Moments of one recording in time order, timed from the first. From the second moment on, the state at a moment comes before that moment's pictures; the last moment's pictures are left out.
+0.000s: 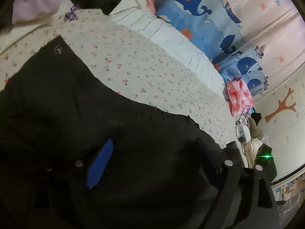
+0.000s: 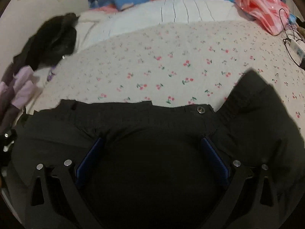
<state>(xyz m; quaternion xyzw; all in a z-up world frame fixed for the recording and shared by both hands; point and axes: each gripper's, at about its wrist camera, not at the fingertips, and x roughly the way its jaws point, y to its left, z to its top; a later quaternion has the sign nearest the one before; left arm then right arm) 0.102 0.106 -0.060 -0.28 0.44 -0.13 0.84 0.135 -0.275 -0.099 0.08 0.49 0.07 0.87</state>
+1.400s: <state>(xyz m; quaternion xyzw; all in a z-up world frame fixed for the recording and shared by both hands) 0.029 0.075 0.011 -0.19 0.32 -0.14 0.92 0.108 -0.257 -0.040 0.00 0.40 0.07 0.91</state>
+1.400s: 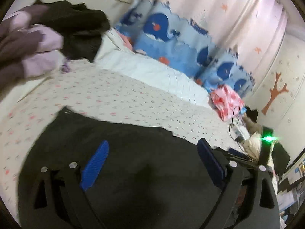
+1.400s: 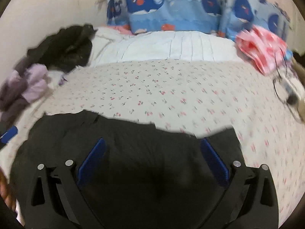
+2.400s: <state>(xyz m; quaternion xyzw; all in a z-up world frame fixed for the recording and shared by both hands) -0.116 0.182 -0.038 -0.25 0.38 -0.06 0.89 -0.069 -0.342 -0.058 -0.03 0.45 0.11 0.89</state>
